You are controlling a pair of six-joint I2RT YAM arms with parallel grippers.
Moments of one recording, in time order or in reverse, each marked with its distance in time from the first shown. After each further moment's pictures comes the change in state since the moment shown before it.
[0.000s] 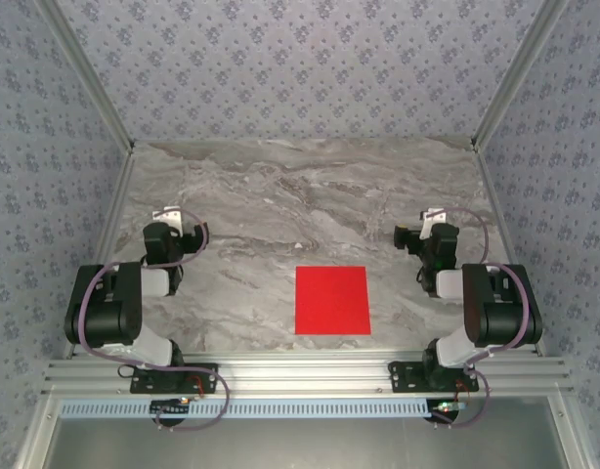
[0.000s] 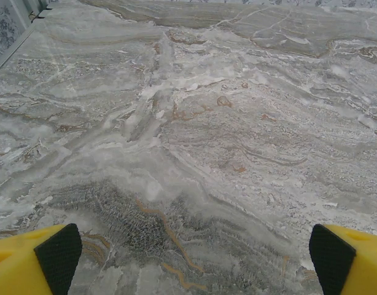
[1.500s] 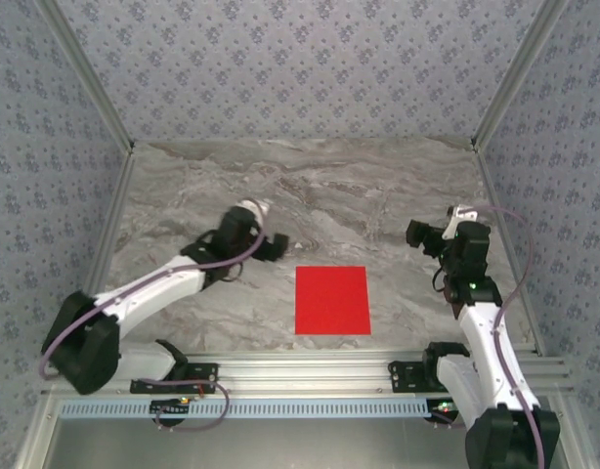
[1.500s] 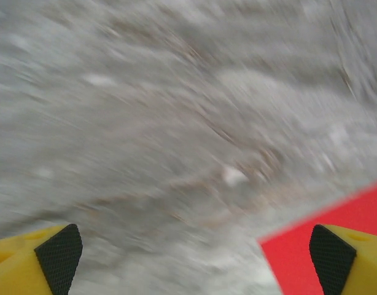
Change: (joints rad) left arm -0.784 -0.190 0.425 -0.917 -0.176 -0.233; right arm -0.012 -0.763 0.176 -0.978 -0.071 0.231
